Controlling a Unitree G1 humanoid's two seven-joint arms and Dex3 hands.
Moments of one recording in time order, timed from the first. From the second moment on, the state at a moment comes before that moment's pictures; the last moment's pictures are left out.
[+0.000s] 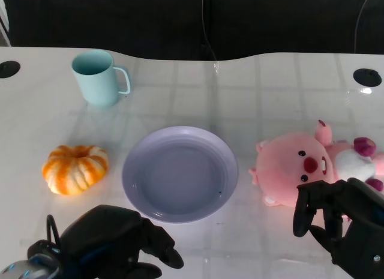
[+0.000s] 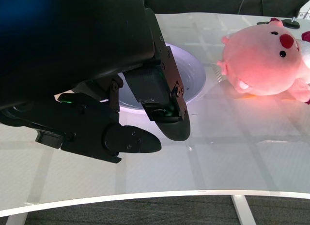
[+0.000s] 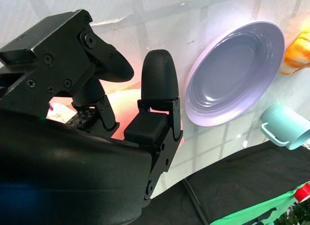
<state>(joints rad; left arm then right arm) 0.12 0.45 -0.27 -0.37 0.58 -0.09 -0.41 0.07 -0.37 0.13 -0.22 -0.34 0.02 0.31</state>
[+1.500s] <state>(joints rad) 0.11 0.45 -0.27 -0.37 0.59 -0.10 -0.41 0.01 -0.41 0.08 -0.21 -0.61 0.13 0.17</state>
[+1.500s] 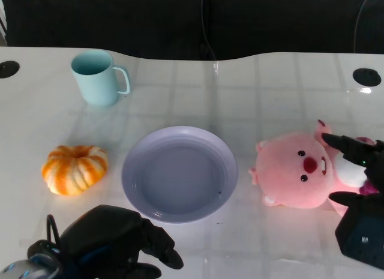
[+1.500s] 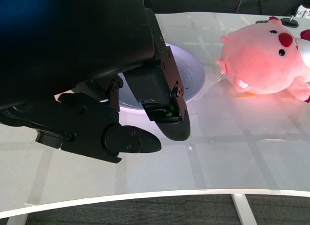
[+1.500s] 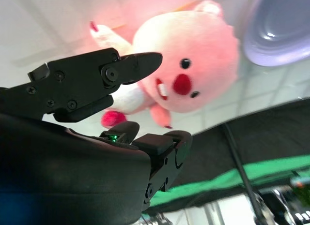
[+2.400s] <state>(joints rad) 0.14 0.44 -0.28 -0.41 0.59 -0.07 -0.41 -0.29 -0.43 0.26 0.21 -0.70 0.23 0.24</state>
